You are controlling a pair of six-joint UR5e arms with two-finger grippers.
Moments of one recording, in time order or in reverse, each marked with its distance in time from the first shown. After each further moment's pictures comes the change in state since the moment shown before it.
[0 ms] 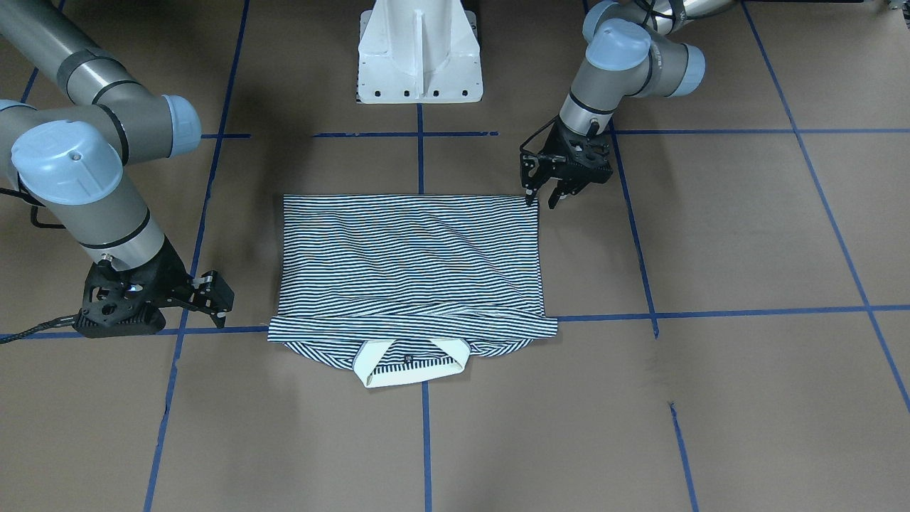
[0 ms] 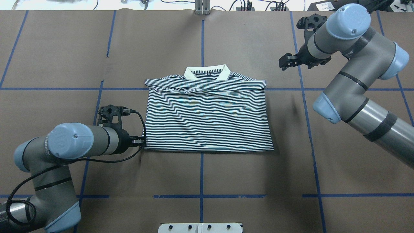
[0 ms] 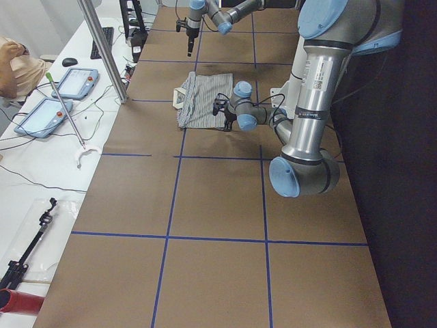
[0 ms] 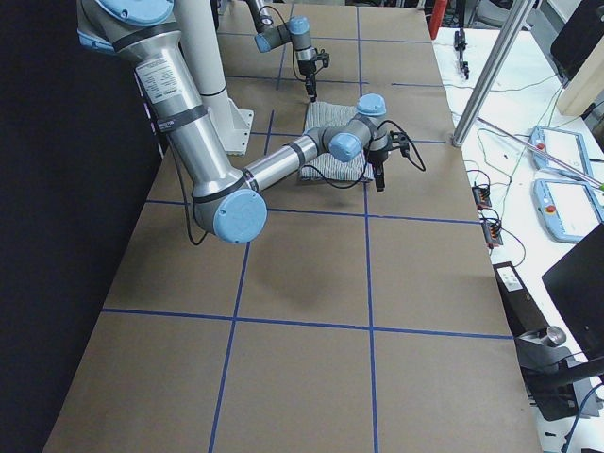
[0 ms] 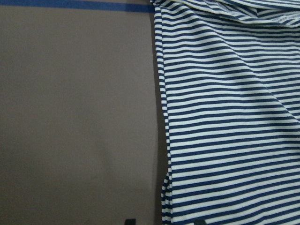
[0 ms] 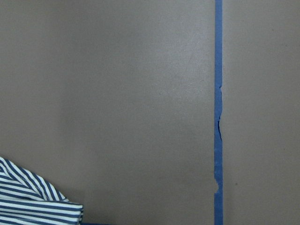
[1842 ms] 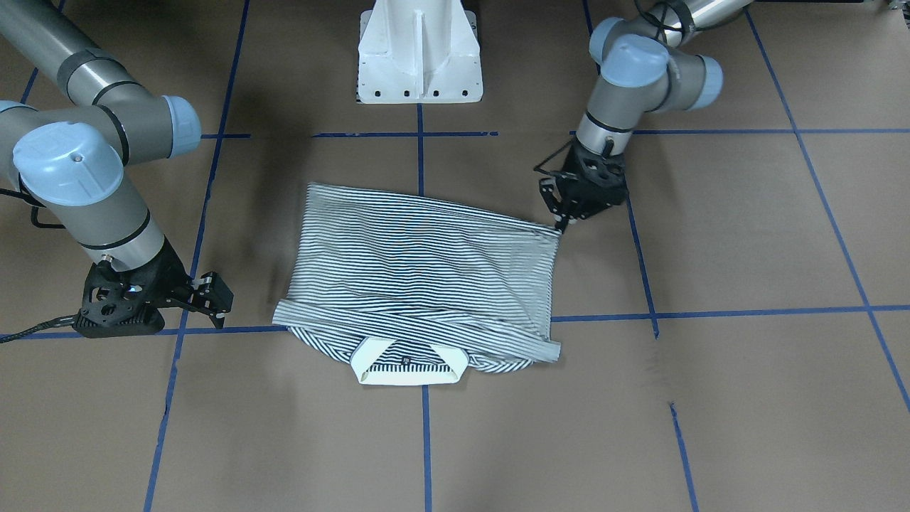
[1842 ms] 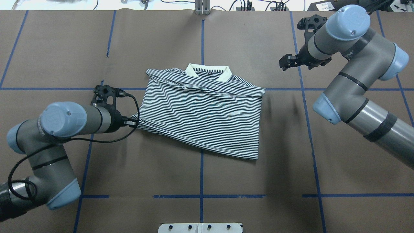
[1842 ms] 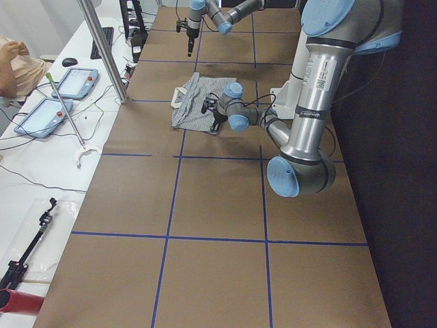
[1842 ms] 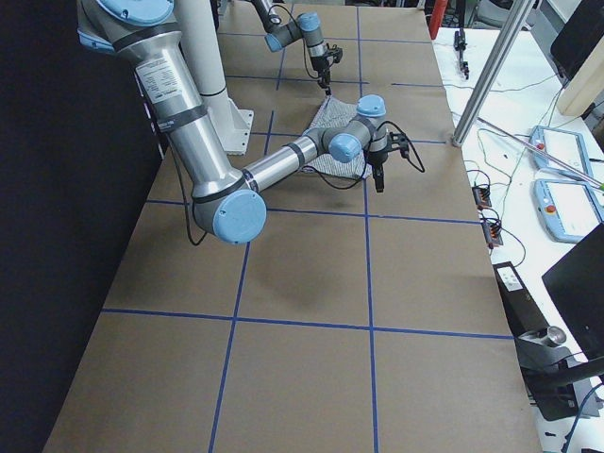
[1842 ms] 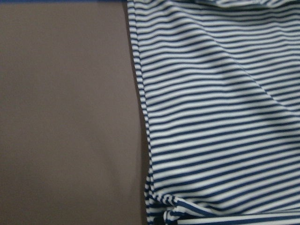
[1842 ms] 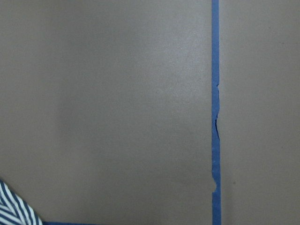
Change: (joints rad) left arm -0.147 -0.025 0.069 0.005 -0.001 0.268; right arm -0.002 -0.003 -0.001 0.000 -0.005 0.007
